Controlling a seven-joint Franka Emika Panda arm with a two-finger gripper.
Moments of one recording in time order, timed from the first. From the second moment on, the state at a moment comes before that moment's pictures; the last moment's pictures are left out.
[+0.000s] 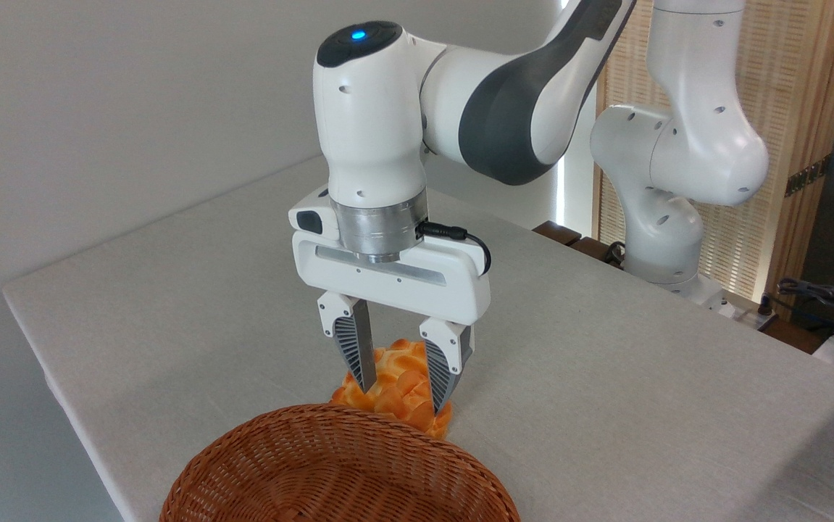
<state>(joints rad) 0.01 -0.10 0.04 -2.17 -0.02 2.11 0.45</state>
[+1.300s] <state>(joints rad) 0.00 -0.07 0.04 -2.19 0.04 2.13 0.45</state>
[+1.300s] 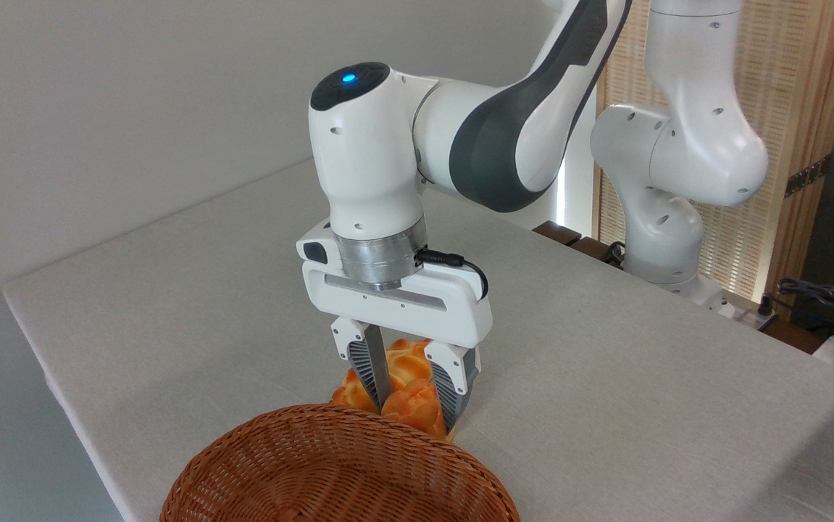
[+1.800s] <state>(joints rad) 0.00 -0.07 0.04 -2.19 0.04 2.13 0.47</state>
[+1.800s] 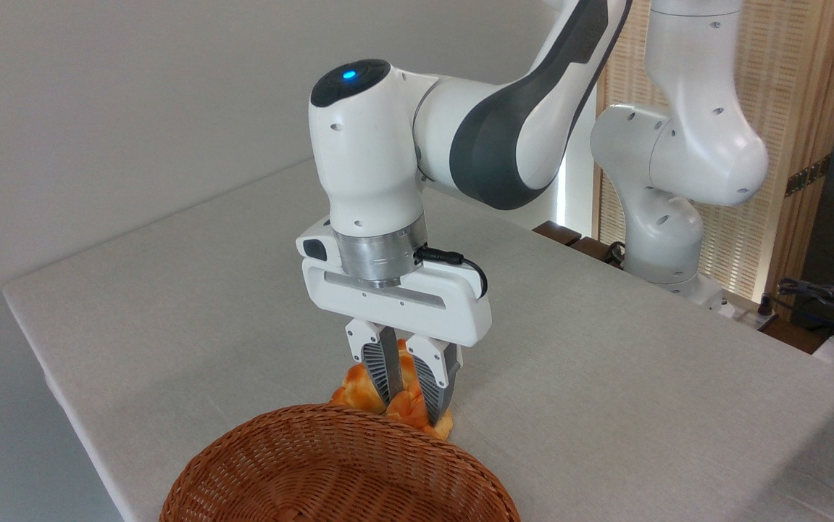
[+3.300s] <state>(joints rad) 0.00 -0.08 0.02 -1.98 -0.04 2.24 0.56</state>
